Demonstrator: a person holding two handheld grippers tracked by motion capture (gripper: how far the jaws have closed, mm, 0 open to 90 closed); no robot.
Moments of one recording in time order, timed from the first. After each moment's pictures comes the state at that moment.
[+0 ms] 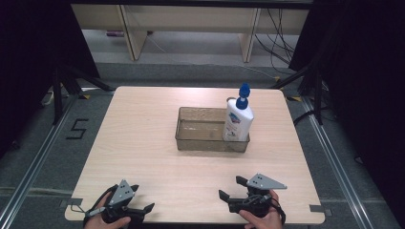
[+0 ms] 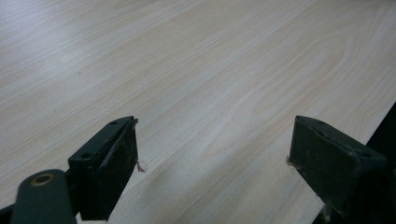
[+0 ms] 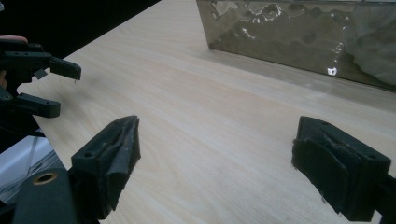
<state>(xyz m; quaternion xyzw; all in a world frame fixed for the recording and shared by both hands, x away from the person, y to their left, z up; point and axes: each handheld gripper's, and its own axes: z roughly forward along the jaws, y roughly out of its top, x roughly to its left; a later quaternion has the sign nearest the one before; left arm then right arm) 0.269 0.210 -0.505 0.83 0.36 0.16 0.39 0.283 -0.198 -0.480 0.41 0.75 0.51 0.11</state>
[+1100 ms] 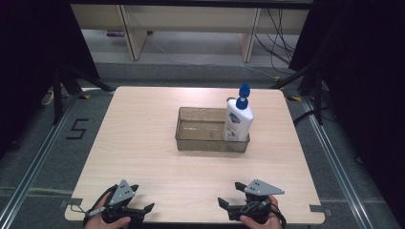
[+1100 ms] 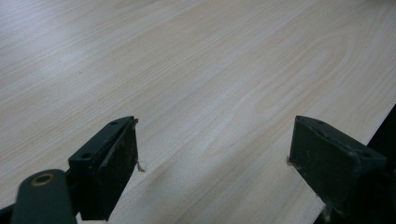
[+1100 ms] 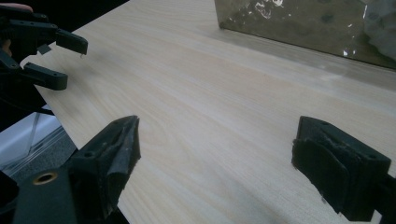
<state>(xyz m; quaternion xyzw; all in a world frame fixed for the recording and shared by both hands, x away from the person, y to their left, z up) 0.269 0.209 -0.505 0.83 0.36 0.16 0.39 0.271 -0.195 -0.485 0.40 0.77 0.48 0.10</state>
